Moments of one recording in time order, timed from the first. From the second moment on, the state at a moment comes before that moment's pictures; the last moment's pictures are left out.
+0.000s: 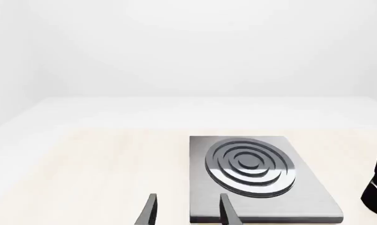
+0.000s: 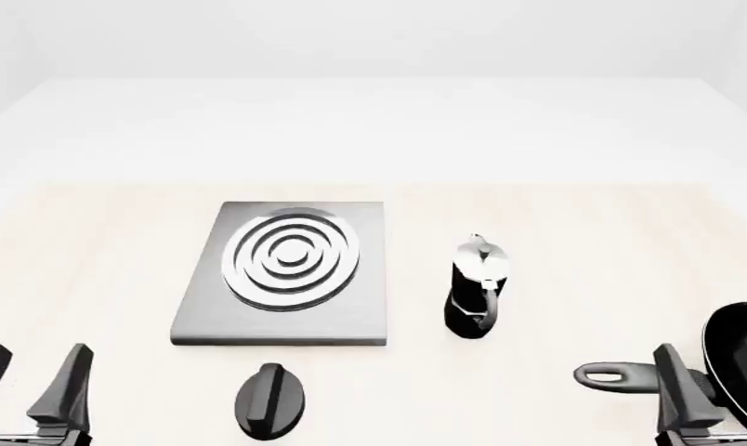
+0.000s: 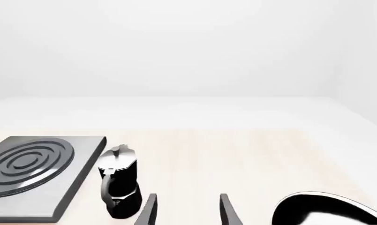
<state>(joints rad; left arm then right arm) 0.00 0.00 0.00 0.00 0.00 0.00 0.00 0.00 0.00 0.00</state>
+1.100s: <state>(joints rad) -0.04 0.07 -0.04 -0.02 0.08 0.02 0.00 -0.31 0.12 -0.04</state>
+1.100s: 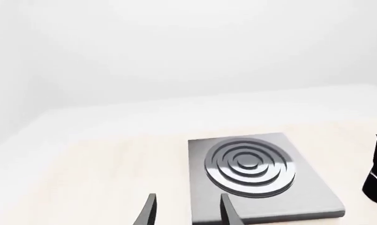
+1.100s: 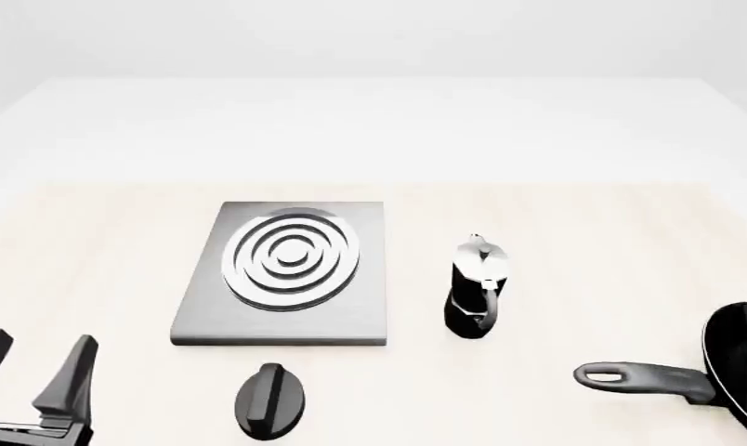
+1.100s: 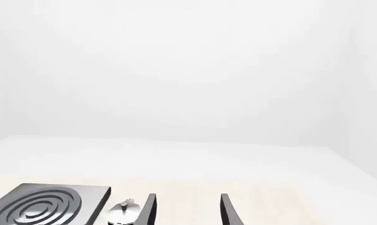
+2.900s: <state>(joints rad) -0.73 0.86 -0.50 -0.37 0.24 0.13 0.00 -1.37 0.64 -0.17</state>
